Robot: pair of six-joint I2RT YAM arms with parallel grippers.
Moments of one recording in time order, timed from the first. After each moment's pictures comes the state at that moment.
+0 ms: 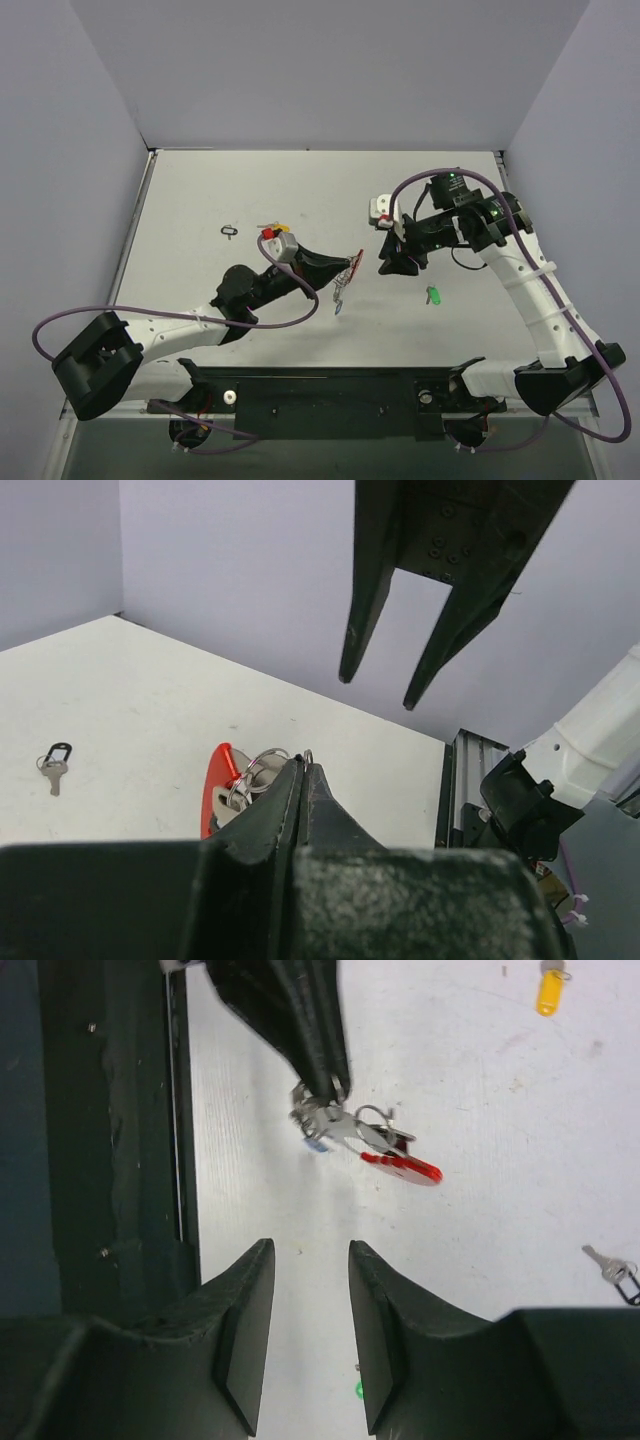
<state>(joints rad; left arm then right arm) -0.88 1.25 0.49 1.07 0.28 -0.36 0.46 1.30 1.52 -1.31 -0.74 -0.96</state>
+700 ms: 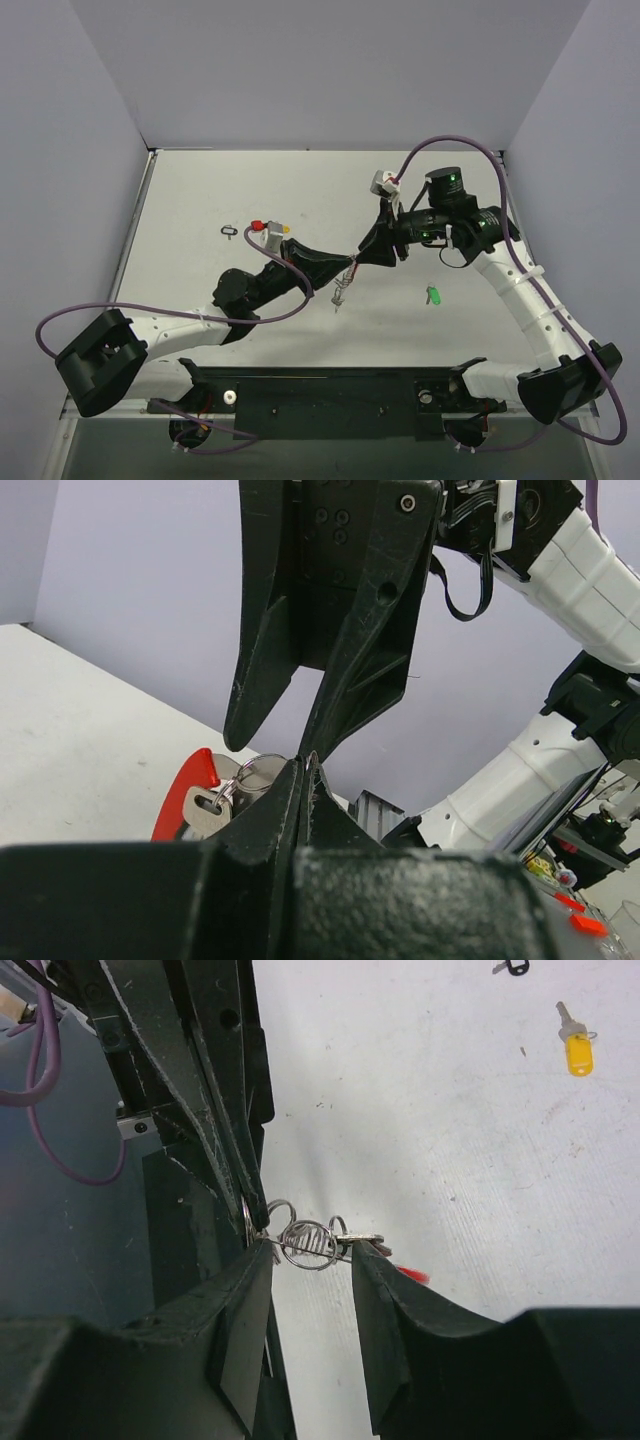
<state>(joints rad) -0.88 1.27 0.49 1.23 0.26 -0.67 0.43 1.25 1.30 -0.76 -0.93 -0.29</state>
